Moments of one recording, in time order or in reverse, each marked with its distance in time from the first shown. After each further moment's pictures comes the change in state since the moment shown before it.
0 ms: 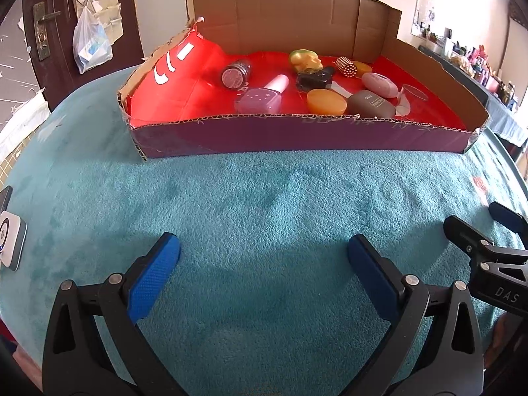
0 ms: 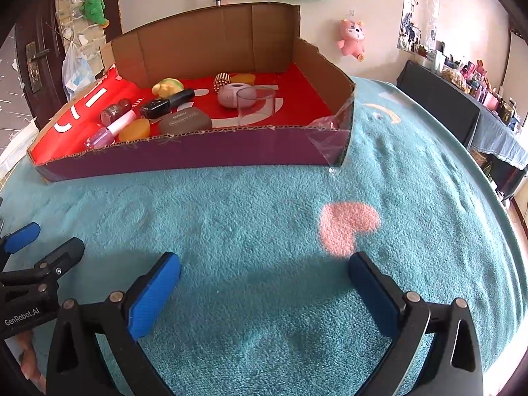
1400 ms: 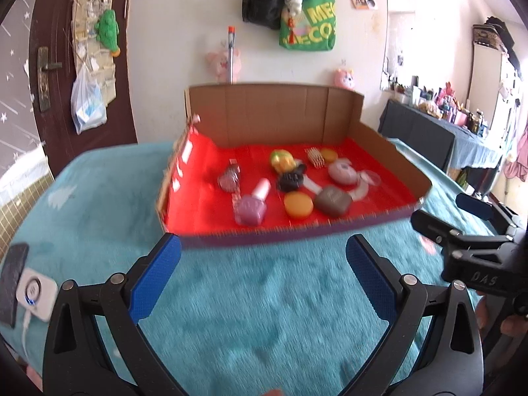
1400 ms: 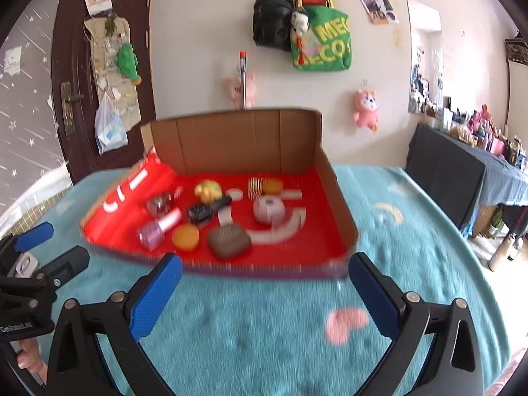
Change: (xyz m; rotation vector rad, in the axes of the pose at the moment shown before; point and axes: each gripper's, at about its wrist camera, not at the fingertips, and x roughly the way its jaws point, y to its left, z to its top) left arm -0.080 0.009 0.022 0.037 -0.276 -0.094; right arm -0.068 0.015 0.038 -0.045 -0.279 0.072
